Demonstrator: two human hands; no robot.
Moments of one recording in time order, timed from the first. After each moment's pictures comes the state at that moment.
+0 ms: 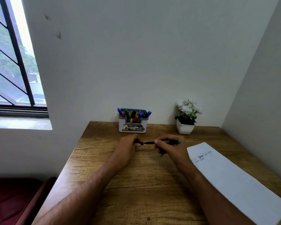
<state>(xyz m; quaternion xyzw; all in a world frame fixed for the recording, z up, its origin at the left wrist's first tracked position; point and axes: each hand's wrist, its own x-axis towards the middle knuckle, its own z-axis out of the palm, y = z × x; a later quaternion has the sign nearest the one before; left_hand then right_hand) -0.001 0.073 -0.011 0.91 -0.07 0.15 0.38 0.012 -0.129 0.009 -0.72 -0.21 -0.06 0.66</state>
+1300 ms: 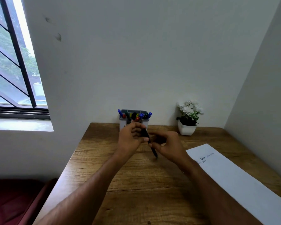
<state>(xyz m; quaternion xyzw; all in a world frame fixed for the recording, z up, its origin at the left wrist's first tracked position) -0.005 0.055 0.022 0.76 -0.05 0.22 0.61 0.036 -0.120 0.019 -0.82 -0.34 -0.16 0.42</state>
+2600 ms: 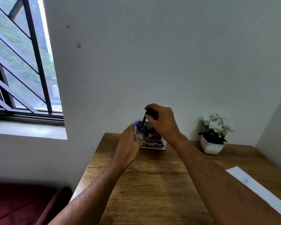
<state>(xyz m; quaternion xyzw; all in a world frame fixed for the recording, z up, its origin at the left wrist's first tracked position) 0.040 0.128 0.019 0.85 0.01 0.28 0.45 0.129 0.004 0.091 -0.80 -0.37 -0.28 0.38</state>
